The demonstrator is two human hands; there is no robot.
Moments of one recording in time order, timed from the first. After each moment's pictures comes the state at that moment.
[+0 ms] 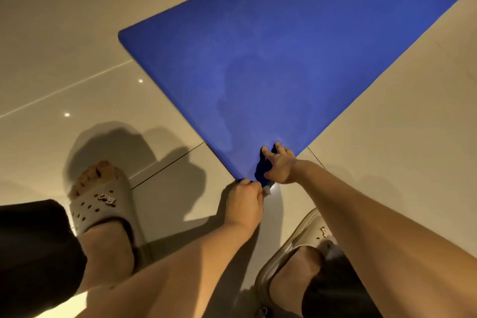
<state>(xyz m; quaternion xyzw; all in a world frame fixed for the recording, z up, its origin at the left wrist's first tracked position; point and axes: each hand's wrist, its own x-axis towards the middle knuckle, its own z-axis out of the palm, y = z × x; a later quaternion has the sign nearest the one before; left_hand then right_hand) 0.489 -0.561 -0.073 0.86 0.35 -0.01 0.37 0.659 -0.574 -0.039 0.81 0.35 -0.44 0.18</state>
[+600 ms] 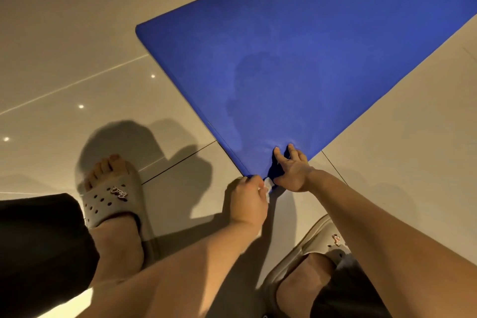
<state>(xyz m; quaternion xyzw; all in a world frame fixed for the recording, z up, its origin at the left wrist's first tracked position) 0.489 -0.557 -0.084 0.81 0.42 0.03 0.41 0.652 -0.582 -0.050 0.82 0.34 -0.44 0.15</state>
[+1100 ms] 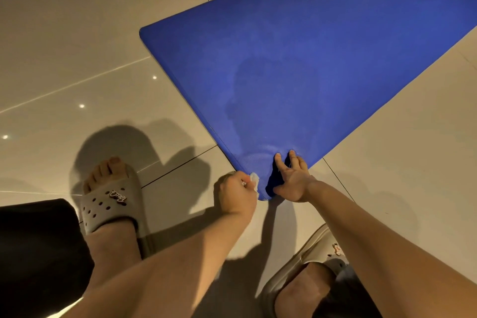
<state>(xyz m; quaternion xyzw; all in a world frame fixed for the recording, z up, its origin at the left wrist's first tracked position) 0.491 -0.526 -0.114 0.69 0.56 0.10 0.45 0.644 -0.583 -0.047 0.82 0.34 -0.43 0.14</state>
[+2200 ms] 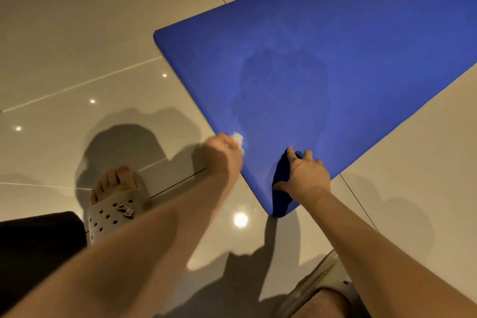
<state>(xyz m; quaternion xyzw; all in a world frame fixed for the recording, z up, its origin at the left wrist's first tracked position) 0.522 -0.402 -0.091 0.65 0.59 0.11 0.46 0.645 -0.540 -0.047 0.89 0.35 -0.24 0.17</state>
